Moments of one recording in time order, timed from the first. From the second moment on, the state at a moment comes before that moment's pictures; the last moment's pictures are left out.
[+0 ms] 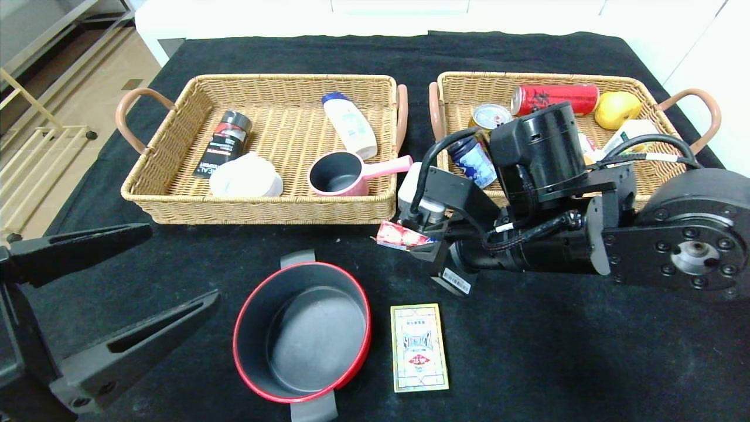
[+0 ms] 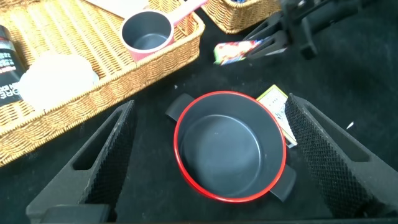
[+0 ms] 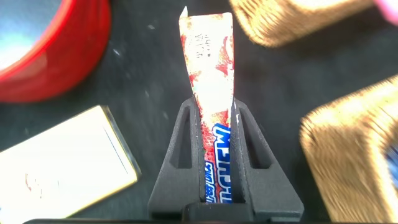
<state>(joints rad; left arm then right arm) -0.53 0.92 -0.62 -0.27 -0.07 0.17 0.74 1.84 -1.42 0.07 0.00 -0.59</state>
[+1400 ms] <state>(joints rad) -0.53 0.93 -0.62 -0.27 -0.08 0.17 0.68 1.62 -1.38 0.08 -0.20 0.00</state>
